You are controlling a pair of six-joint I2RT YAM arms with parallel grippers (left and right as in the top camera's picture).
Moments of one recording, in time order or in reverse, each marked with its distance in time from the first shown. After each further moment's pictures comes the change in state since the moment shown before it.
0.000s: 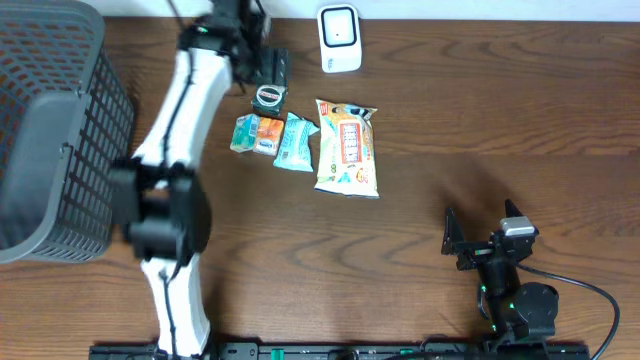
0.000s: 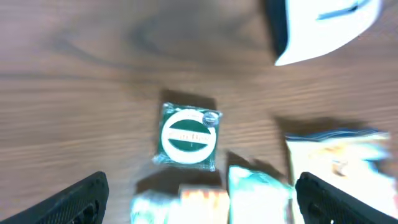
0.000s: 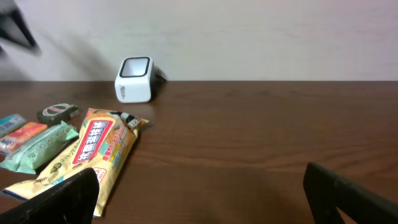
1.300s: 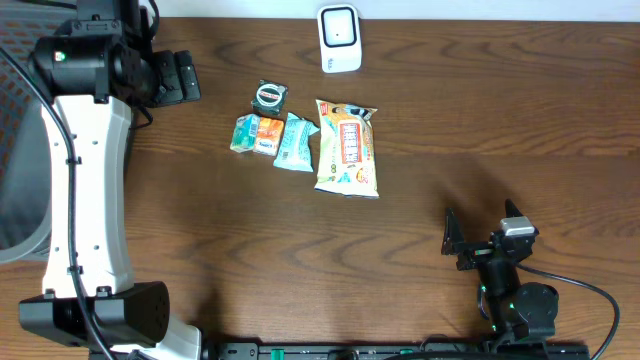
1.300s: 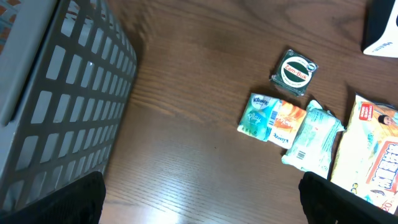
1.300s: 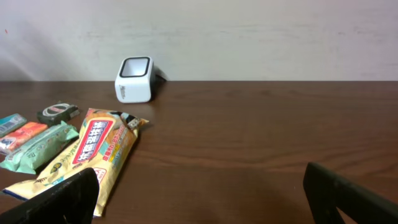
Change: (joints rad) left arm 0.183 -0.401 0.005 -0.454 -0.212 -0.101; right arm 0.000 0.000 0.000 0.000 0.000 0.000
